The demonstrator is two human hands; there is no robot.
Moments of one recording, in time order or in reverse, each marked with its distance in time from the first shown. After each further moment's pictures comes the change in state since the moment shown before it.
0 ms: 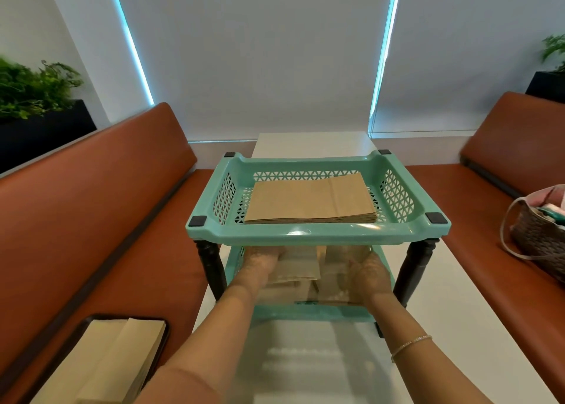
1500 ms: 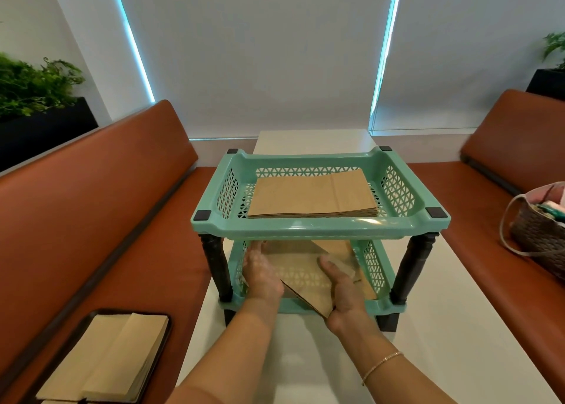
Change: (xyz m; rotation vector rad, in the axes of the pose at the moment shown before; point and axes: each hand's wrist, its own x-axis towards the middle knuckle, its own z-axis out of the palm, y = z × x) left_hand 0.003 -0.032 0.021 -0.820 0.178 -0.056; right_hand -0.050 -0.008 0.035 1.237 -0.347 0.381
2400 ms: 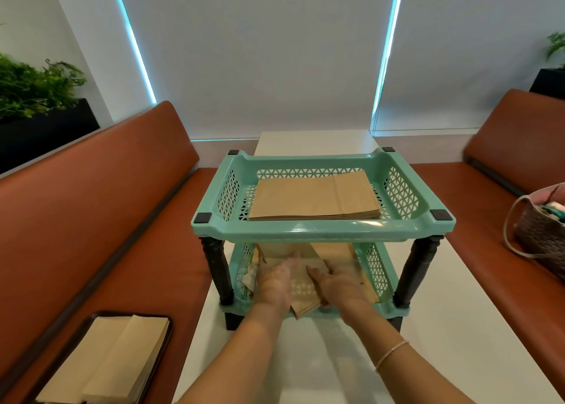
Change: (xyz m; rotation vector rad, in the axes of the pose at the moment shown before) left_hand -0.012 -0.009 0.001 0.287 0.009 -0.167; right_hand 0.023 -0.013 0.001 -1.083 0.108 -0.173
